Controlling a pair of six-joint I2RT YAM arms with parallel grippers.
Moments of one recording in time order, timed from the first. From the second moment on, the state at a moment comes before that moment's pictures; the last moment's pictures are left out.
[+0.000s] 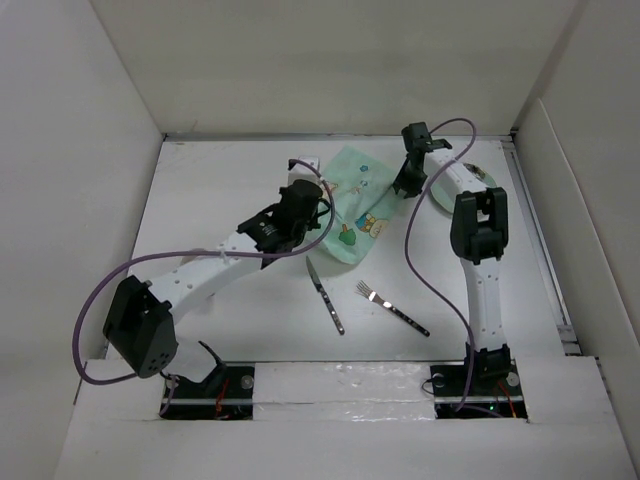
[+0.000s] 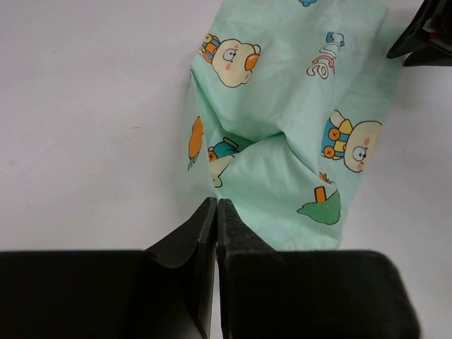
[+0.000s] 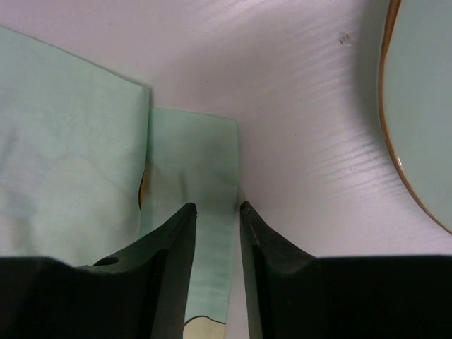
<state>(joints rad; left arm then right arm) -0.76 1.44 1.15 -0.28 -0.51 -0.37 0.19 2.39 2.08 -0.80 0.14 0.69</state>
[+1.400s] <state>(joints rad) -0.49 1.27 1.42 -0.35 -0.36 -0.36 0.20 1.41 1.32 -0.54 0.01 0.57</state>
